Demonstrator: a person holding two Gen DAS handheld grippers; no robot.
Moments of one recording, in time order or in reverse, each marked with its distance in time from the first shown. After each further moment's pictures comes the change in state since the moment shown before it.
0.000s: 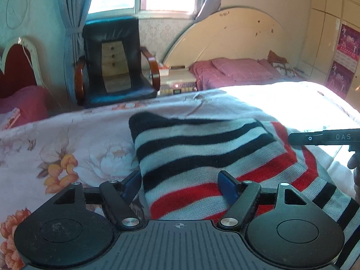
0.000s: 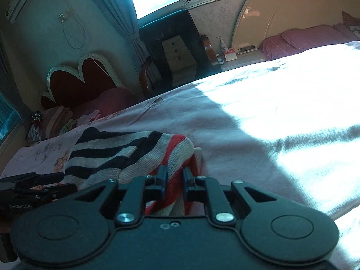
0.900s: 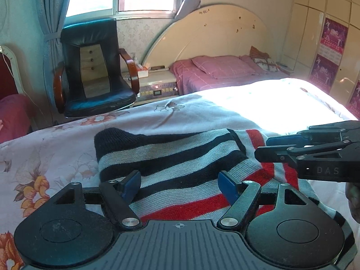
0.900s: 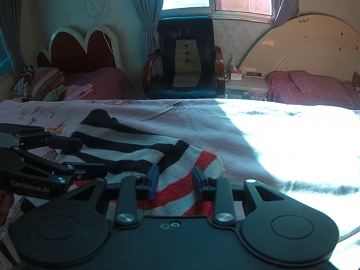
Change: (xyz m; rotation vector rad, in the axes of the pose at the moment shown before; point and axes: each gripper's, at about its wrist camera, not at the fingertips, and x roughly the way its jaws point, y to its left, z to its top) left arm 0.014 -0.022 0.019 0.038 0.034 -0.085; right arm 0.001 0.075 0.006 -0.292 0.025 -0.109
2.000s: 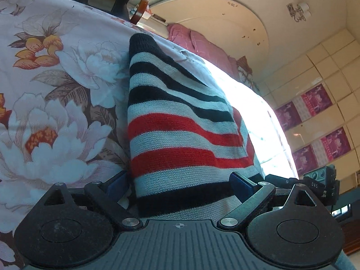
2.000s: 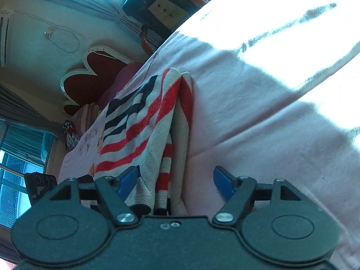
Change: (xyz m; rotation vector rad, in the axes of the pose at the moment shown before) left arm -0.012 0.082 -0.081 -0.532 0.193 -0.396; right arm -0.033 -0.102 -0.086 0.659 0.244 0.396
